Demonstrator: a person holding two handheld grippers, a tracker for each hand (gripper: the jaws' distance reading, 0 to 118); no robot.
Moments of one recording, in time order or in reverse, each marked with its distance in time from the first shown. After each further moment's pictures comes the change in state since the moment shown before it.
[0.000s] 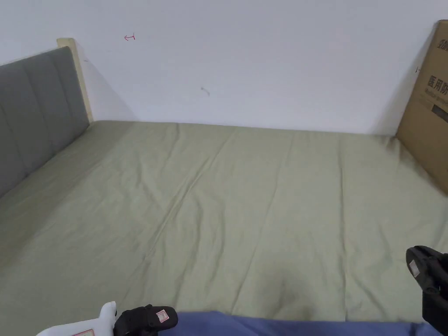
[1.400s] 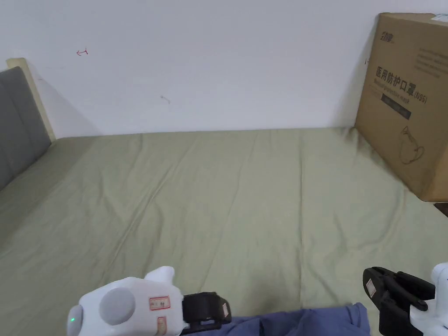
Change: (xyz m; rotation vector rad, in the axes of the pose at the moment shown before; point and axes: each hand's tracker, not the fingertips) left arm 0.187 -0.062 -0.116 -0.079 0.554 -0.469; right arm 0.050 -0.026 0.026 -0.129 0.031 -0.281
